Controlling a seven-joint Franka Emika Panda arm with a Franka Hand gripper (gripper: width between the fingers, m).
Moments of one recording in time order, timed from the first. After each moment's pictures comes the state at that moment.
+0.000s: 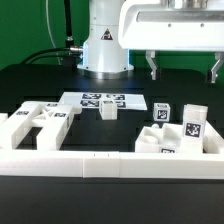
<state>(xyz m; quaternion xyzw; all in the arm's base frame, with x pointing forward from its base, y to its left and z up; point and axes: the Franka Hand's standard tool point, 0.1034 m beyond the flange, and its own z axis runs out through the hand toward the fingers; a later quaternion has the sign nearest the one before) 0.594 0.088 0.117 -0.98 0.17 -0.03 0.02</state>
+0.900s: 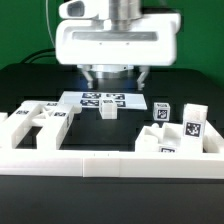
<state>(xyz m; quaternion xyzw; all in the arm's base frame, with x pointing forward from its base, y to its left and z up) 0.515 -0.014 0.077 -0.99 0.11 -0.01 0.02</state>
